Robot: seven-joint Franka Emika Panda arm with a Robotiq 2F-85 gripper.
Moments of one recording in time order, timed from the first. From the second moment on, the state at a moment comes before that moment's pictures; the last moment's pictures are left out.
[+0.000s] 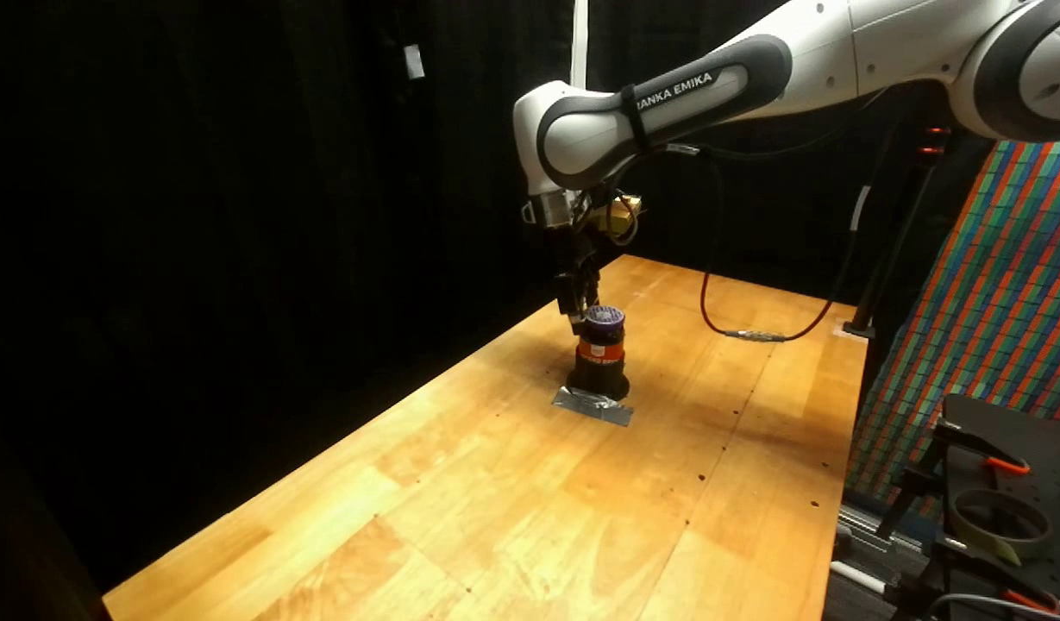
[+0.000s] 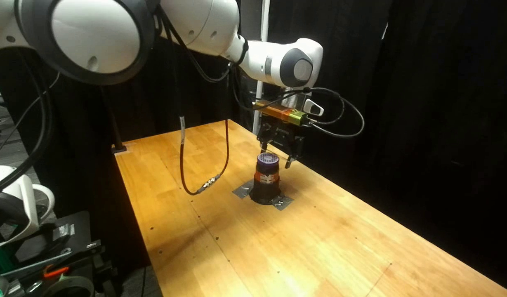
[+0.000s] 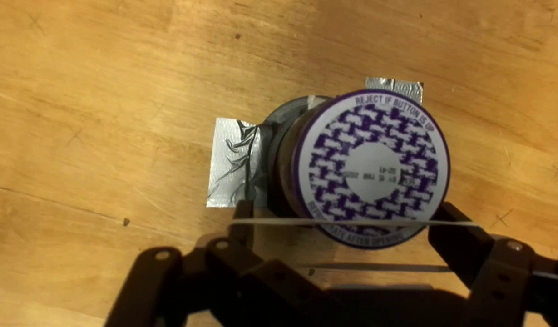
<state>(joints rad) 0.12 0.96 0.07 -0.98 -0.08 1.67 -0.17</state>
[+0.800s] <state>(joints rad) 0.13 0.88 0.08 -1.17 -0.07 1.75 -0.12</state>
